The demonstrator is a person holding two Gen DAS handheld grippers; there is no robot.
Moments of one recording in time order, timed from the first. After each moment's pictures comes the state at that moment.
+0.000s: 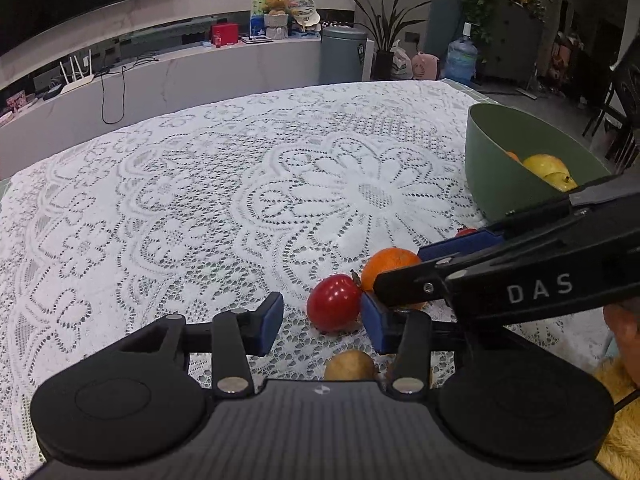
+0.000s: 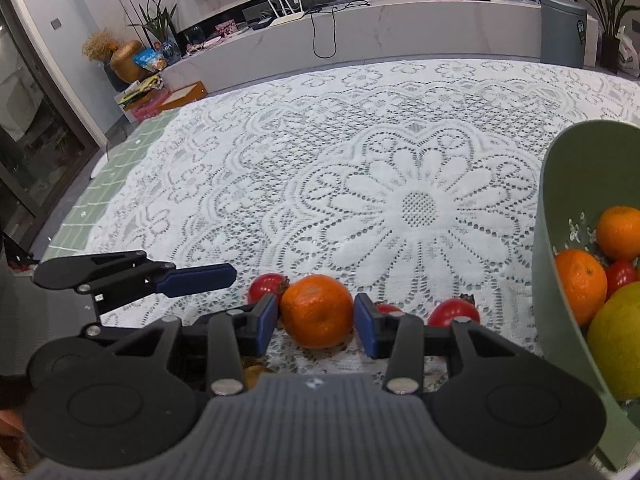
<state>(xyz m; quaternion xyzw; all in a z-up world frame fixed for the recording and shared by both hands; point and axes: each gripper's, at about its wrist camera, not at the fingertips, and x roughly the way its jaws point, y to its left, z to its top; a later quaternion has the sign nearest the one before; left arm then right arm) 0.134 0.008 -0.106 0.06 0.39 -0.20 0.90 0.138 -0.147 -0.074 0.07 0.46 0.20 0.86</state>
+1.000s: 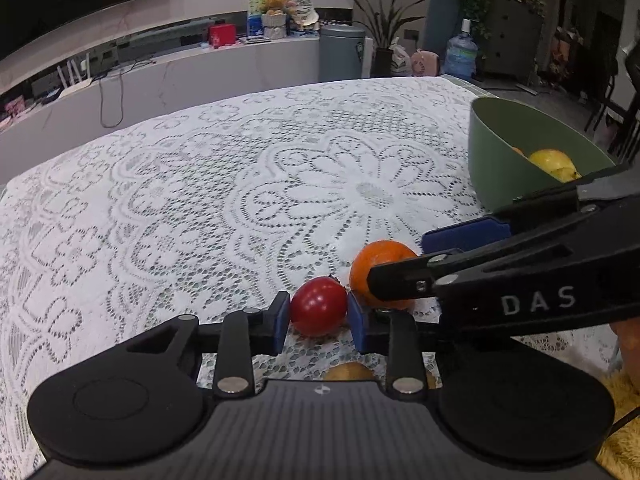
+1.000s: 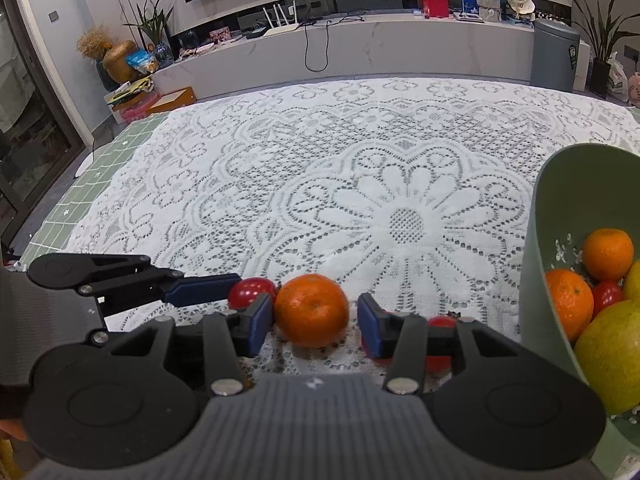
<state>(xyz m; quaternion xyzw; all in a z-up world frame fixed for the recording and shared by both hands) 0.142 0.002 -0.111 0.06 0.39 -0.19 0.90 0.137 -0.144 -0.073 0.05 0.43 0.18 0.88</state>
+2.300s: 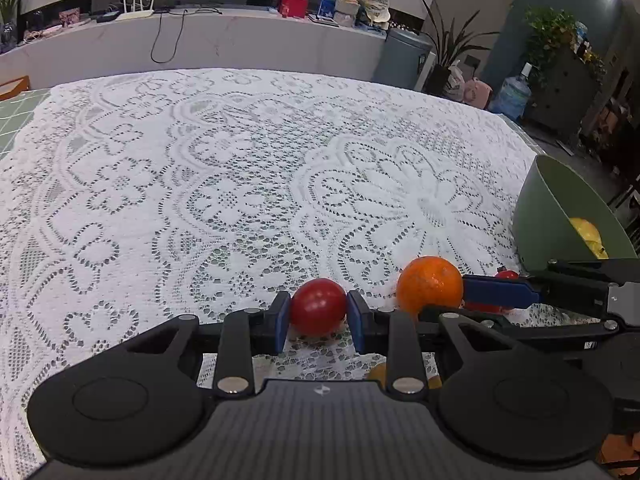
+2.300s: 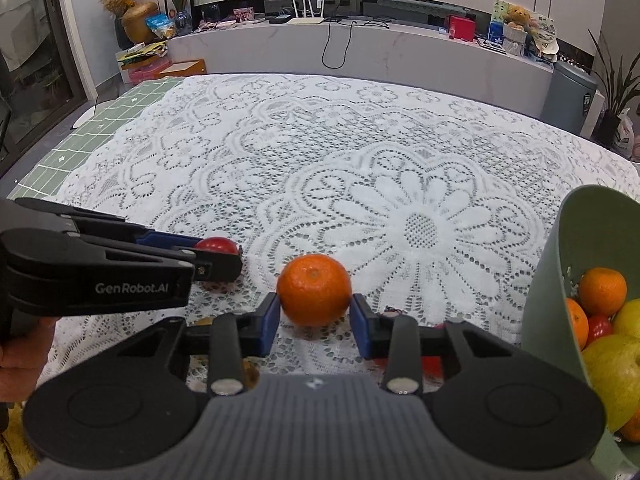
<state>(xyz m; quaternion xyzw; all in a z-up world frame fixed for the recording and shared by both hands) 0.150 0.046 -0.107 -0.06 0.43 -0.13 0.89 0.127 -0.118 -0.077 -0.05 0.42 0.19 0.88</state>
